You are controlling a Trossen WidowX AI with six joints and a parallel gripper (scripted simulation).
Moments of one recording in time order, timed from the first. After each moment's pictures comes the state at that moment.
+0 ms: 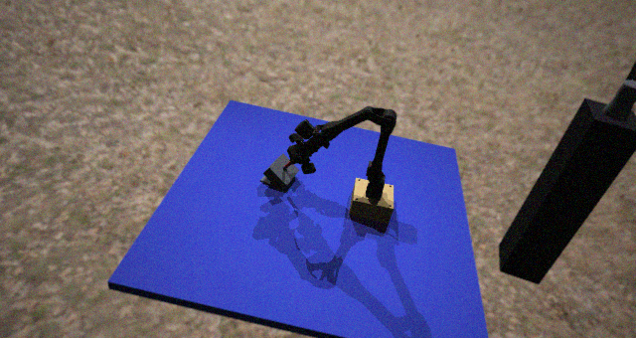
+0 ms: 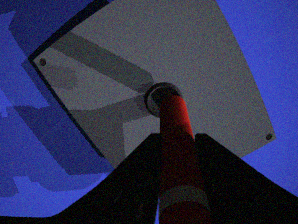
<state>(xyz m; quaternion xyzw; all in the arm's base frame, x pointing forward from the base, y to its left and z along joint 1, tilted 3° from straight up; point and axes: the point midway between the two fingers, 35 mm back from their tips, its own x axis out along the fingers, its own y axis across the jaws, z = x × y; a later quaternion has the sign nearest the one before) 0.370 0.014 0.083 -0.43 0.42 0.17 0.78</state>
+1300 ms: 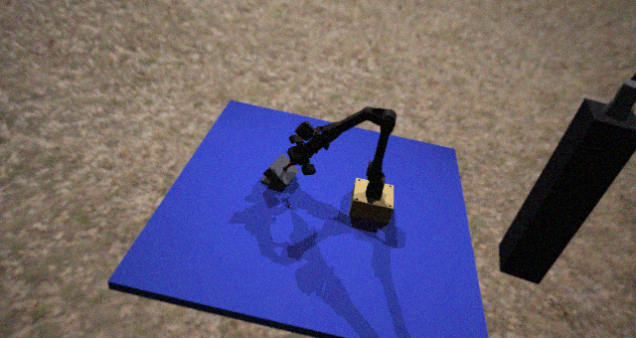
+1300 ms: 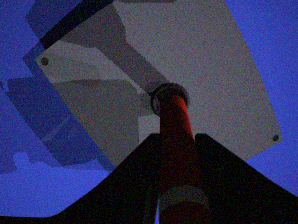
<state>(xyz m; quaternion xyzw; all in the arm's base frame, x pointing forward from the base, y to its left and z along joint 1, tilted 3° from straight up) 0.369 0.015 0.077 -0.43 0.42 0.17 0.78</state>
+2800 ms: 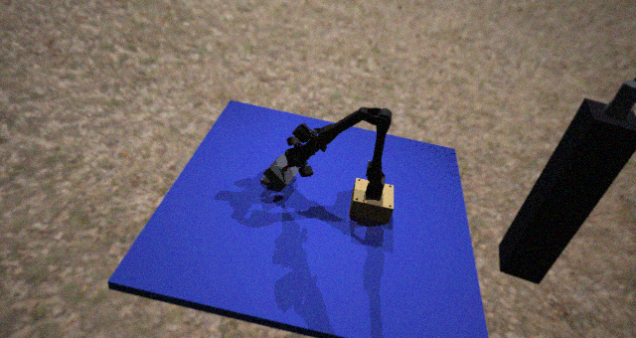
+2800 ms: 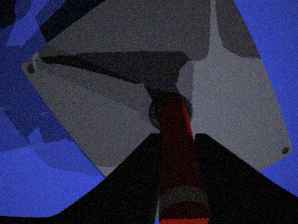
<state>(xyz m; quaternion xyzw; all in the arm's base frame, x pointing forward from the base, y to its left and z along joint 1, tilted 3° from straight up) 0.380 0.013 0.064 -0.43 0.42 0.17 0.78</state>
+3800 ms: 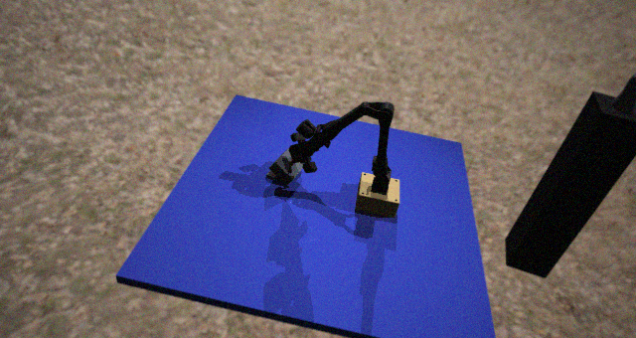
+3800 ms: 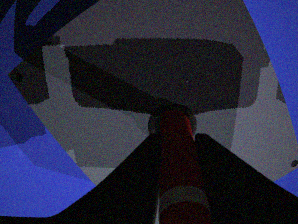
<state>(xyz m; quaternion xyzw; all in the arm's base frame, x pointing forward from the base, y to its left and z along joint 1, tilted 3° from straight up) 0.388 0.012 0.054 -0.43 0.42 0.17 0.78</state>
